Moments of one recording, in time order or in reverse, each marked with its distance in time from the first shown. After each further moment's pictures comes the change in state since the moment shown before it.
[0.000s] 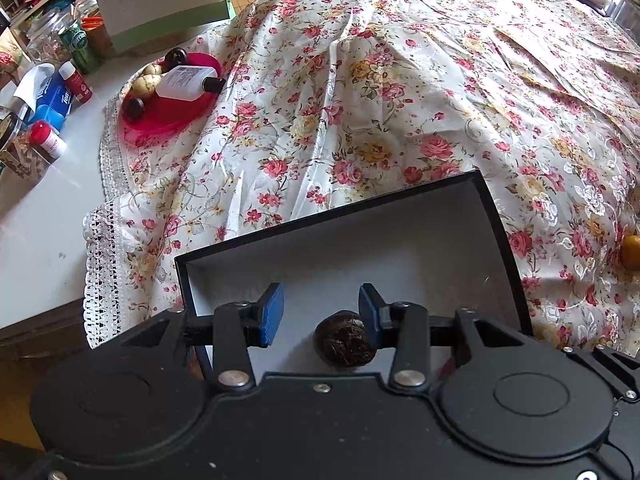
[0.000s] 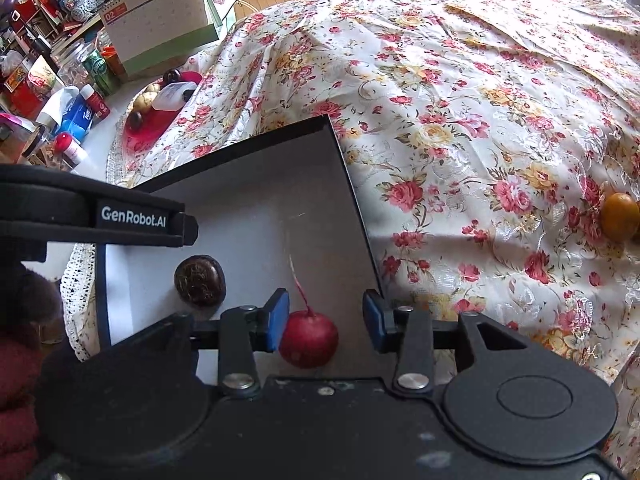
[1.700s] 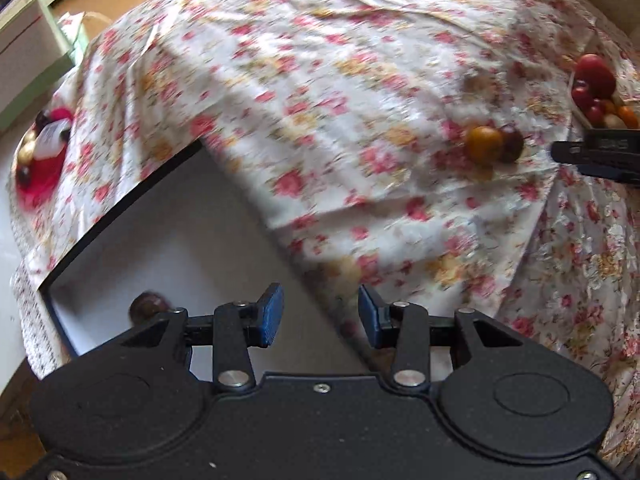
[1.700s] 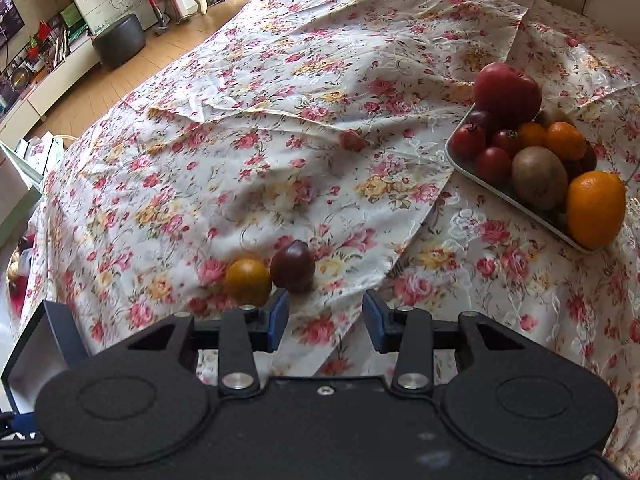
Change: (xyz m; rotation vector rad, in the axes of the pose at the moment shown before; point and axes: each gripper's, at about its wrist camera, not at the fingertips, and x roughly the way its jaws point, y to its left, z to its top) left arm -0.034 -0.149 -0.021 0.344 0.092 -0.158; right arm -0.082 -0.257 0.021 0.432 -0.102 -0.252
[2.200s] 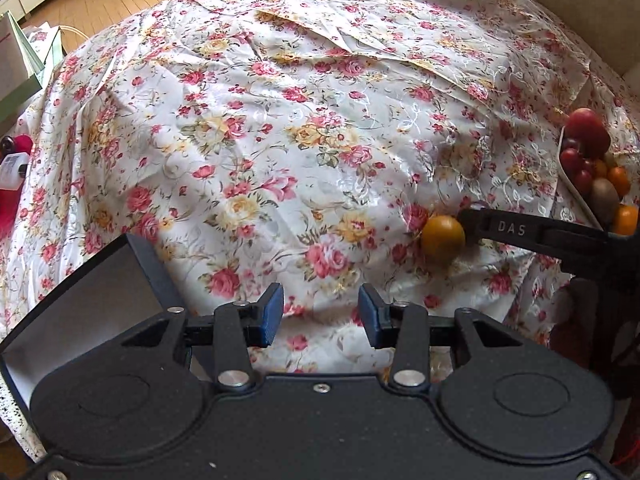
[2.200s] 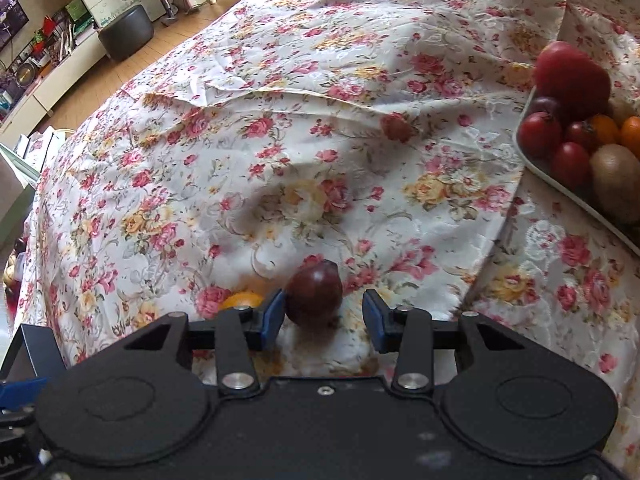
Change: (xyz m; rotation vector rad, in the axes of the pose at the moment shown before) left arm 0.029 -0.018 0.058 -0.061 -0.054 -0.076; right arm 0.060 0.022 0.014 0.000 0.032 0.053
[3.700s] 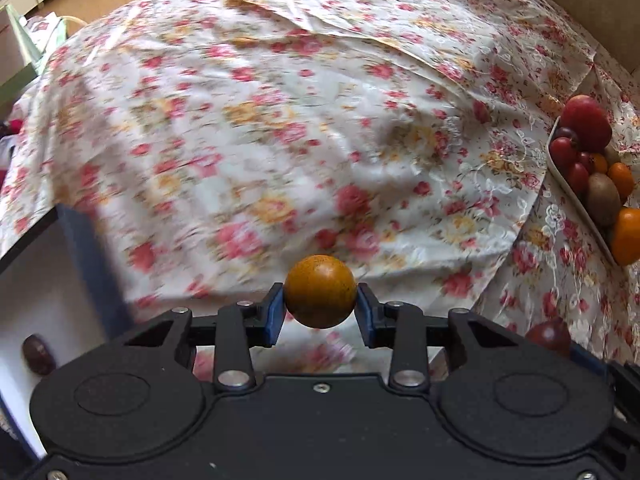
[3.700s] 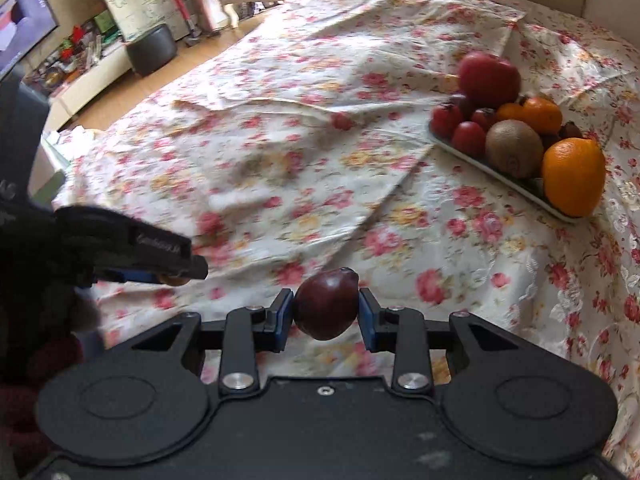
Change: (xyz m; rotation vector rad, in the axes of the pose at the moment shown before) left arm 0.007 -0.052 -0.023 -0.050 0.001 0.047; right arm -0.113 -0.042 -0.084 -0.066 -0.090 0.060
